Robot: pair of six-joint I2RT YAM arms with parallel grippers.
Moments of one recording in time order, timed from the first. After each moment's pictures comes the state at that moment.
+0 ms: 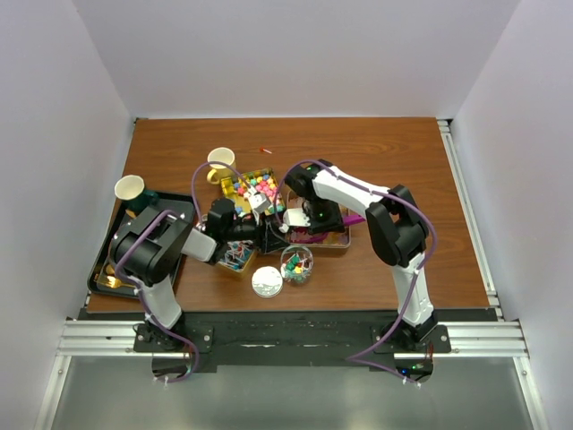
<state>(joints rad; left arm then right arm) -0.45 1.80 0.53 0.94 0.87 -0.20 0.68 2.12 1.67 -1.27 0.18 -1.04</state>
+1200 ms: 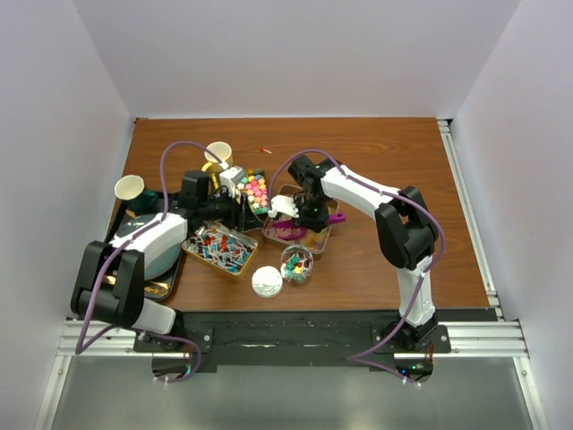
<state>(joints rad) -0.24 1.45 0.76 0.00 0.77 -0.13 0.65 2.06 1.61 -1.02 -0.17 -1.01</state>
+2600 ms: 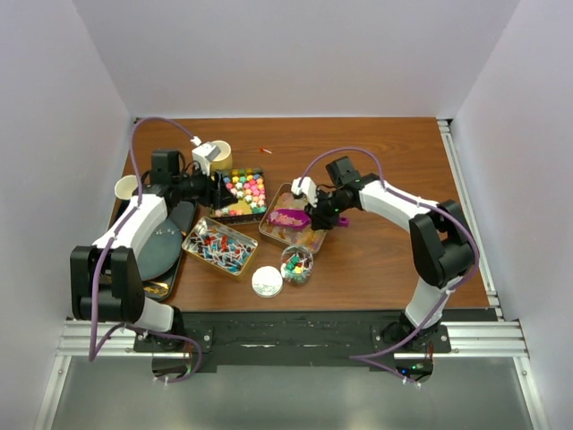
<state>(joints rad) -0.03 1.45 0.98 -0.27 0.77 0.12 0.47 1.78 1.20 -0.52 -0.53 -0.73</state>
